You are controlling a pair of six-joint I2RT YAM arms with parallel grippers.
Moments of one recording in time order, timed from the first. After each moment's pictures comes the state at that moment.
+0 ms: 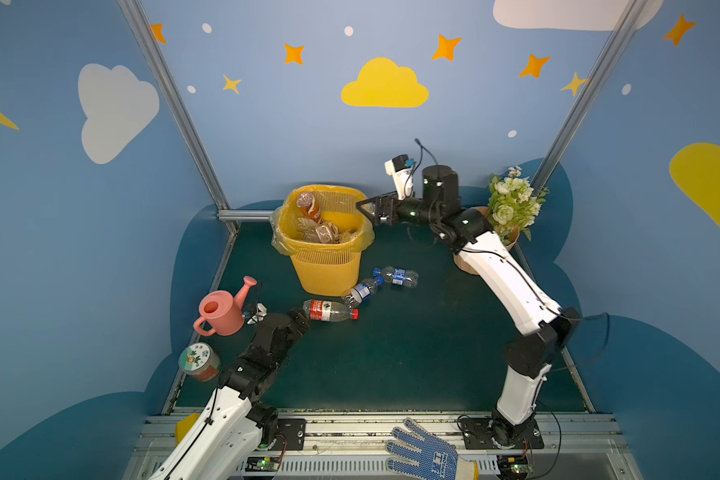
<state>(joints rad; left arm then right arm) -0.38 0.62 0.46 -0.48 -0.28 -1.08 0.61 1.78 2.05 -0.49 -0.37 0.27</state>
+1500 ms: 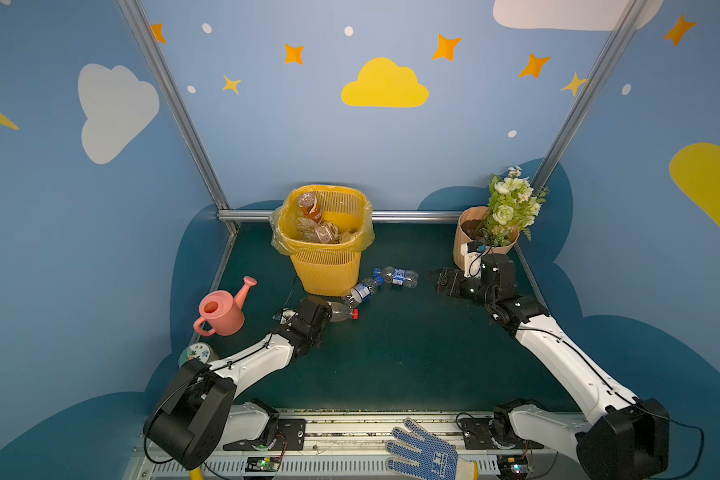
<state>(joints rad) -0.48 1.31 0.54 -0.07 -0.24 -1.68 0.33 1.15 0.91 -0.30 -0.21 0.42</state>
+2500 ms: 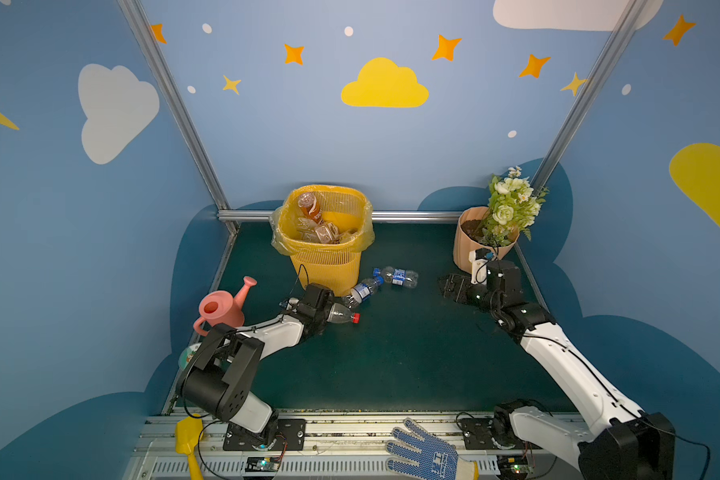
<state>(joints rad) -0.41 1.54 0.66 0.00 -0.17 -1.59 0.30 1.09 0.86 -0.36 -0.16 0.43</state>
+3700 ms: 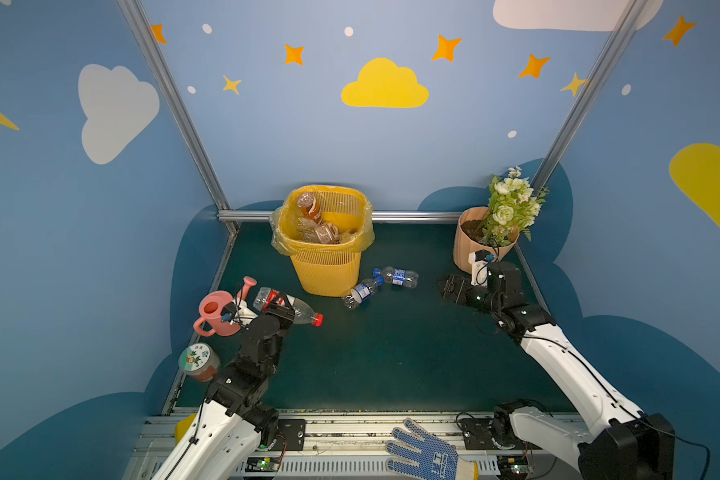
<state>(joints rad) -0.43 0.51 0.57 -0.34 -0.53 -1.10 0.29 1.09 0.84 -0.35 -0.23 0.47</state>
